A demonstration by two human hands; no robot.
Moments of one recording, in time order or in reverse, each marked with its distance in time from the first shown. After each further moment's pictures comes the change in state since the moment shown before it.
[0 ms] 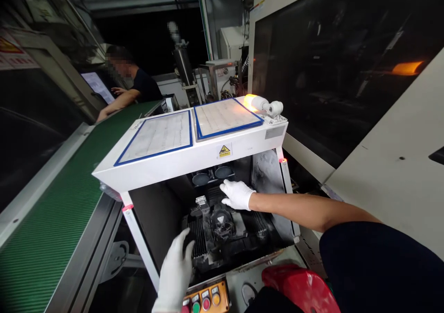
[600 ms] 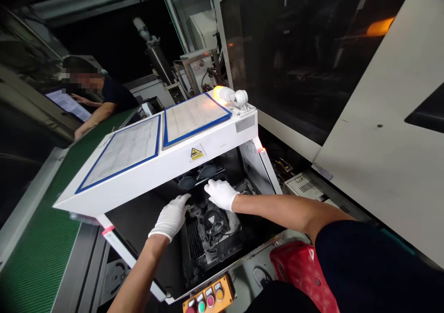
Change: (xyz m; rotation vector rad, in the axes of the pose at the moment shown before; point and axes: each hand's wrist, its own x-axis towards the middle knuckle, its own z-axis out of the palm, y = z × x) left_hand 0.166 0.048 -0.014 0.468 -0.423 0.302; right_hand 0.006 -0.008 0.019 0.072 0.147 0.136
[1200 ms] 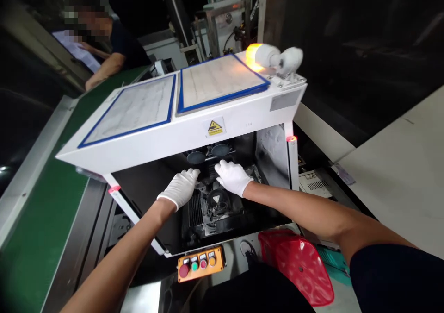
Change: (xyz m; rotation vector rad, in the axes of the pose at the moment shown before) left_hand 0.004 0.015 -0.010 0.099 -0.114 0.075; right_hand -0.006 0.001 -0.009 -0.030 -0.121 -0.009
